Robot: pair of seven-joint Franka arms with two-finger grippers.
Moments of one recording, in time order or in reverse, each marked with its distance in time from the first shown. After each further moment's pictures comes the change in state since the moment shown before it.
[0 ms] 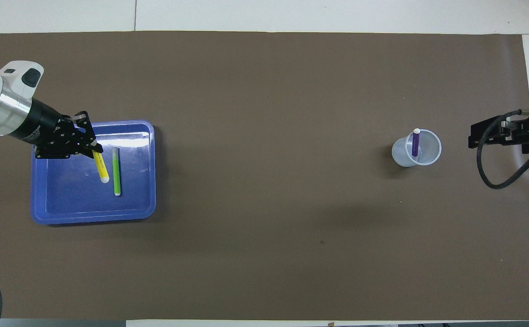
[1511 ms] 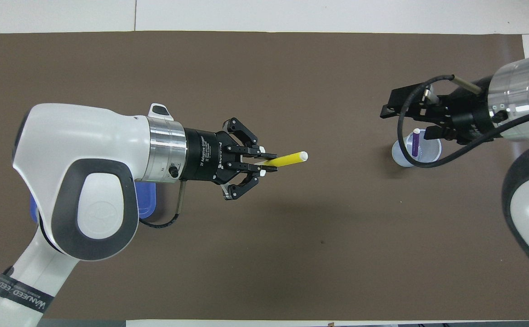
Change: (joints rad) left arm -0.216 -0.204 -0.250 -0.239 -0.750 0.513 -1.030; right arm 0.016 0.004 0.167 0.000 0.339 0.227 0.406
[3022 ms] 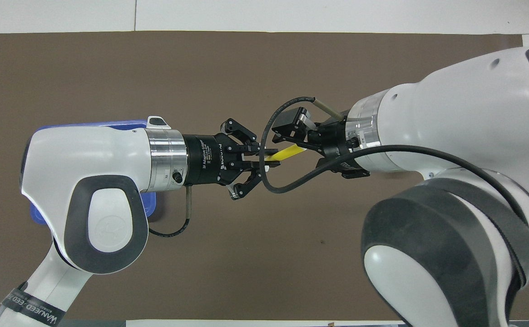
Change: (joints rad) left arm -0.014 -0.031 0.006 -0.051 -0.087 0.100 -0.036; right arm 0.108 0.051 0.142 0.000 0.055 0.091 0.309
